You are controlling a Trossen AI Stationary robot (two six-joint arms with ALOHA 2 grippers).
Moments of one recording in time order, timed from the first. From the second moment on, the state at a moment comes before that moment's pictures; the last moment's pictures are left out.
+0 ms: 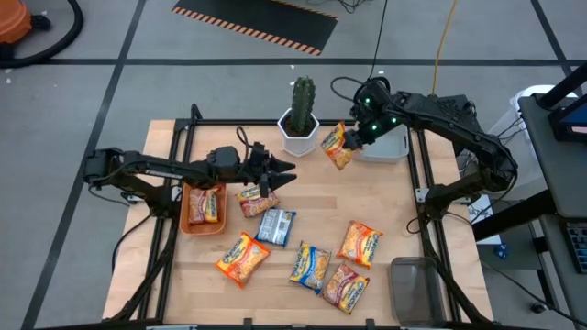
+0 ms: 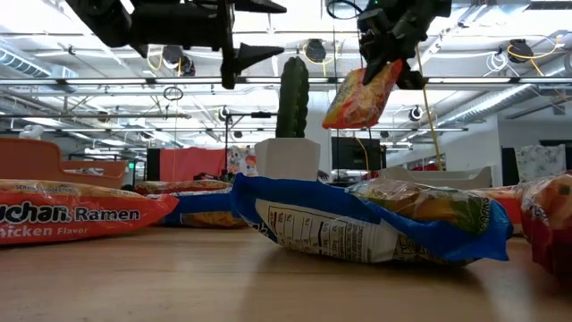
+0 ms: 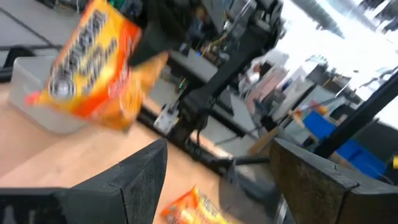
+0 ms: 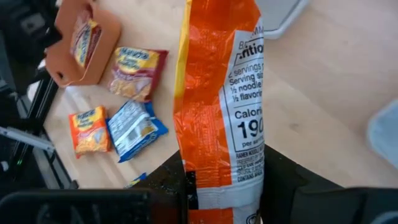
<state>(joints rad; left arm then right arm) 0.13 1.37 0.71 0.67 0.11 -0.61 -0.66 1.38 1.34 -0.99 -0.42 0.43</state>
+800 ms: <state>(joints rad) 0.11 1.37 0.71 0.56 -0.17 -0.63 -1.07 1.29 1.34 -1.14 -0.42 0.08</state>
